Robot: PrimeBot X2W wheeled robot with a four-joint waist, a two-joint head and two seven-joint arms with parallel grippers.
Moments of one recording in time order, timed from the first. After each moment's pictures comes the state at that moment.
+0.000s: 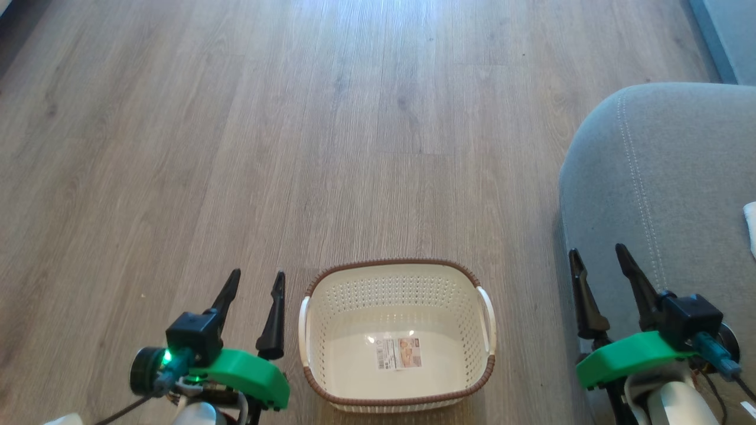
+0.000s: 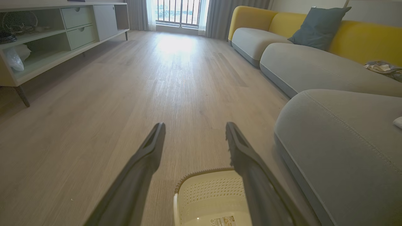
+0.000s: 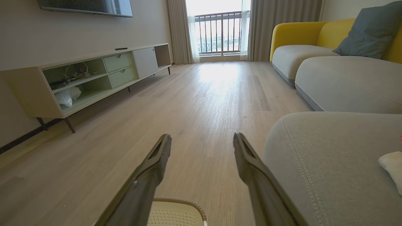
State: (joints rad) left arm -0.03 0.06 -0.22 0.23 -0.23 0.06 -0.26; right arm -0.01 -0.07 0.01 0.20 0.18 0.13 -0.26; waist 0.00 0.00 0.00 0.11
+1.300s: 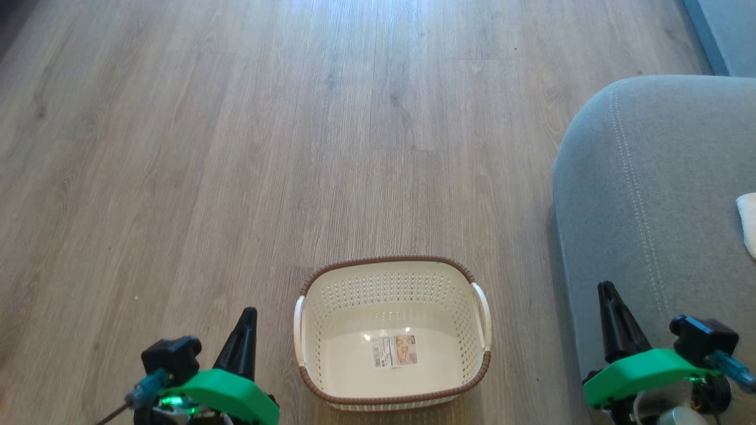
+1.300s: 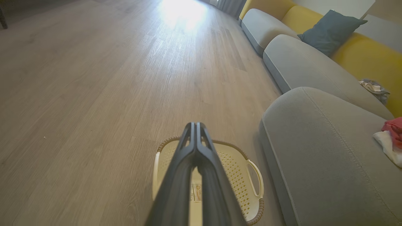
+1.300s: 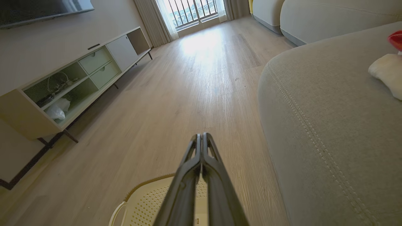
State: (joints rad) left arm 0.02 0.06 -0.20 0.30 -0.48 0.01 -0.21; right arm 0.03 -0.07 -0.02 0.28 0.40 0.13 -0.20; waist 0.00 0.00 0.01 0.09
